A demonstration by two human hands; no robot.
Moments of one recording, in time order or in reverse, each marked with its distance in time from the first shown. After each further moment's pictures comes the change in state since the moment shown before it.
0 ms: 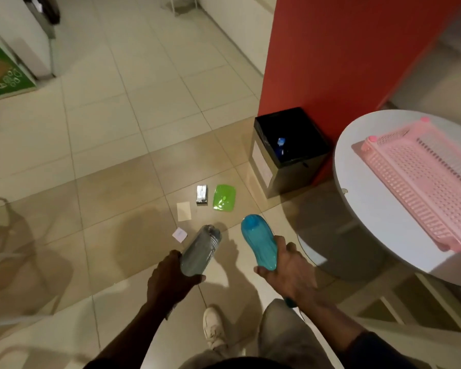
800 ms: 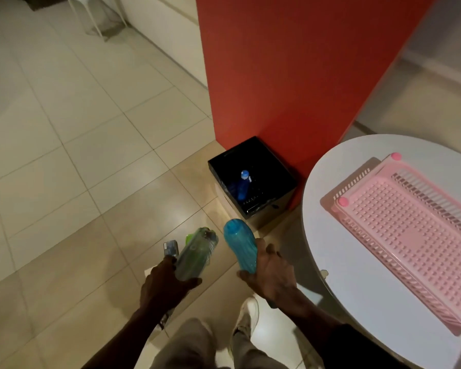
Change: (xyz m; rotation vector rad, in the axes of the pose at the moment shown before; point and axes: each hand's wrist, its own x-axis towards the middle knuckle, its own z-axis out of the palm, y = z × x) left_hand 0.287 0.262 -0.027 0.156 -0.047 0.181; right_hand 0.301 0.064 -0.120 0.107 0.037 0.128
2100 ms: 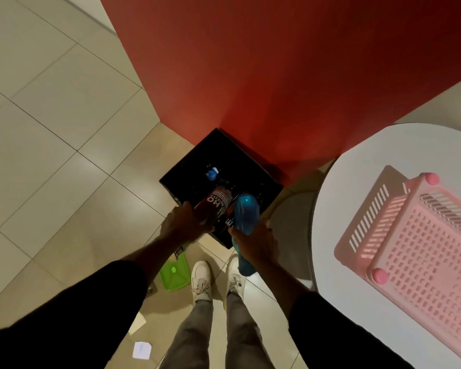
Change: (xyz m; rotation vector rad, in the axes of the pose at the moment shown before) left_hand 0.406 0.211 0.038 0.210 -0.304 0.277; right_hand 0.330 0.024 0.000 0.511 0.087 0.722
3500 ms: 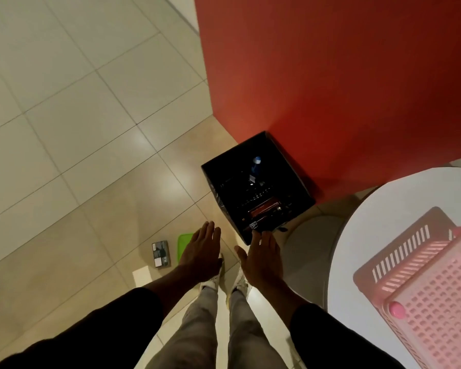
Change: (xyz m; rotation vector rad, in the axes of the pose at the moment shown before) left_hand -0.125 -0.037 0.063 0.268 -0.022 0.127; right_hand -0.046 0.035 0.033 -0.612 -0.033 -0.600
